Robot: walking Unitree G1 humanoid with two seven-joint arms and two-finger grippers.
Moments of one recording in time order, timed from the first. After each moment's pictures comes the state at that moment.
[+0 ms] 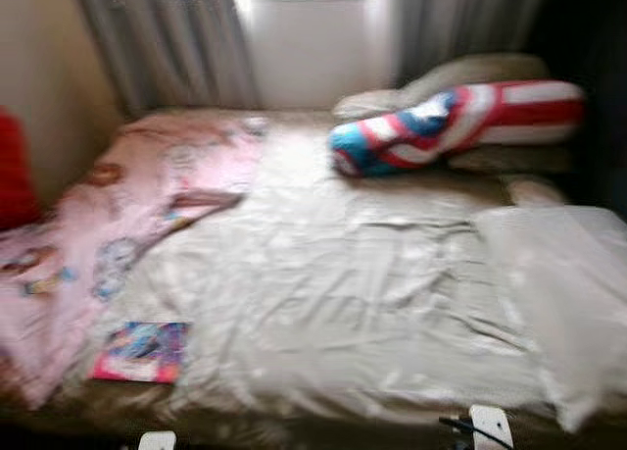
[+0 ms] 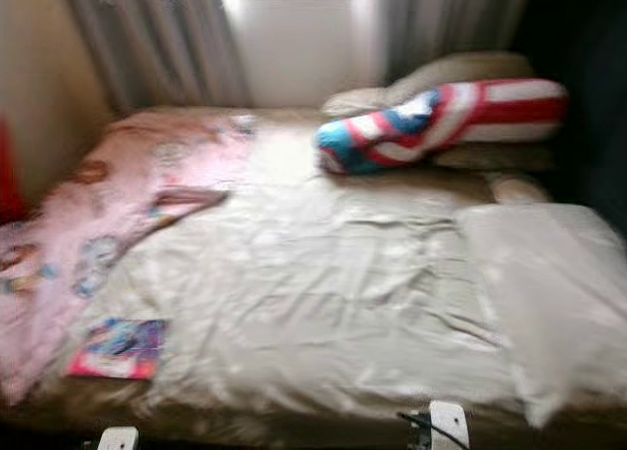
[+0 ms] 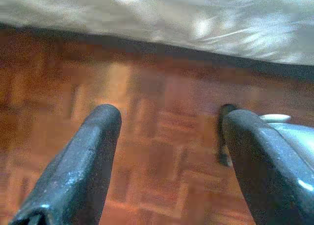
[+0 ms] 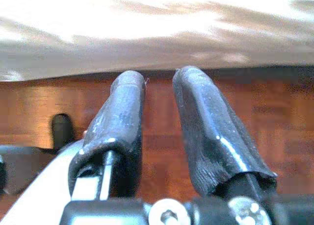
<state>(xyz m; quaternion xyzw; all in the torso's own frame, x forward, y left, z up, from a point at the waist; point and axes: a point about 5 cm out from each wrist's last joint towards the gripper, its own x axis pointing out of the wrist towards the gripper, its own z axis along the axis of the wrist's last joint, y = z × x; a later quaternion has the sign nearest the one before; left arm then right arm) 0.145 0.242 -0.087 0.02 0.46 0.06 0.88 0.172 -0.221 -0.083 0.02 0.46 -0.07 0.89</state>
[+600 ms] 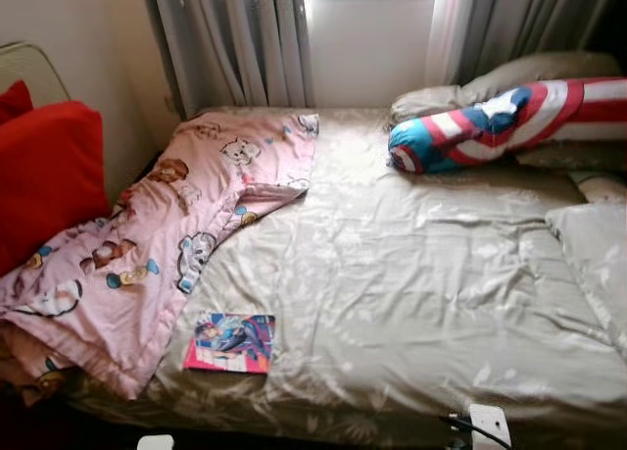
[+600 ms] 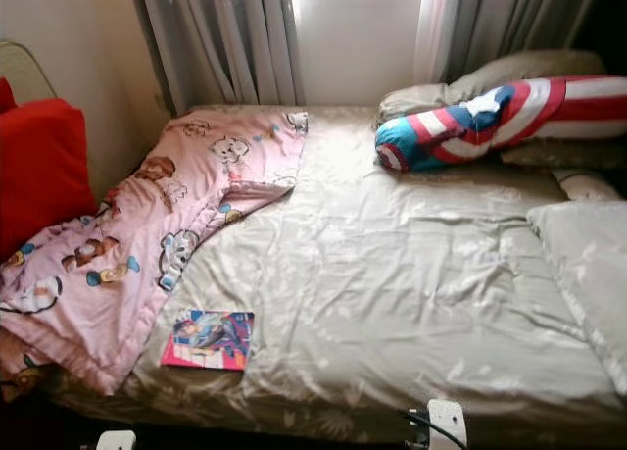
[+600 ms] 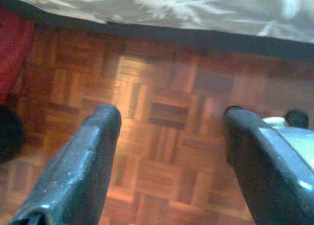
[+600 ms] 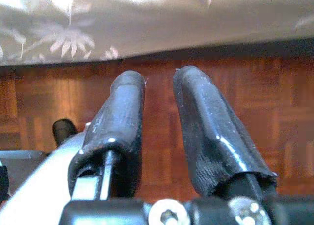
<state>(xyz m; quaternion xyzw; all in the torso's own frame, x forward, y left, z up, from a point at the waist) 0.143 0.238 -0.089 0.02 0.47 0.06 0.88 0.163 -0.224 -0.086 0.03 0.46 -0.08 0.88</state>
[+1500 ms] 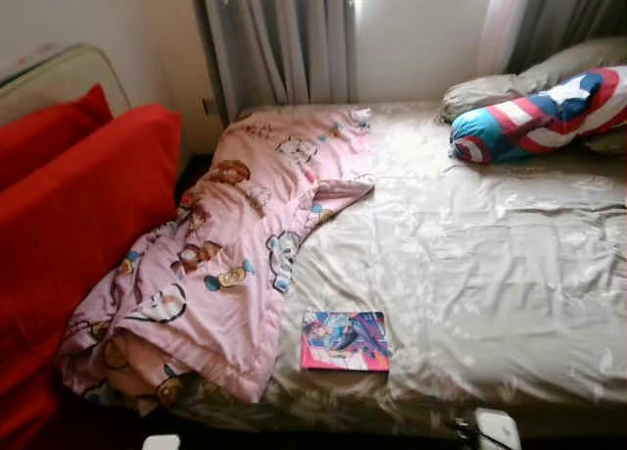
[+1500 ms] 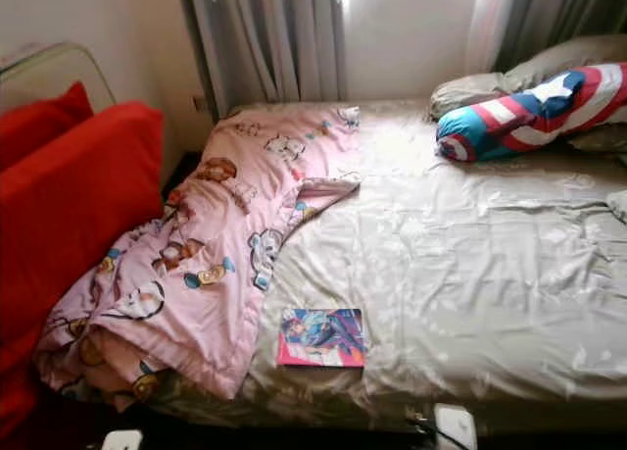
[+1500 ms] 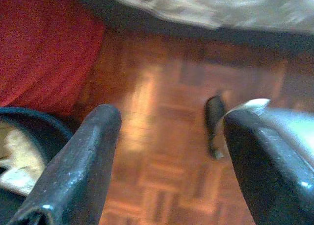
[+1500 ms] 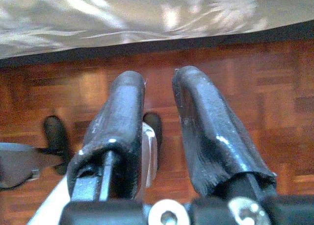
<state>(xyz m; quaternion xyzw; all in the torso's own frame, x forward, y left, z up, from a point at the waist) 0.132 0.244 -0.092 0.02 0.48 0.07 0.87 0.161 -0.214 -0.089 0.03 0.47 -0.07 0.88</state>
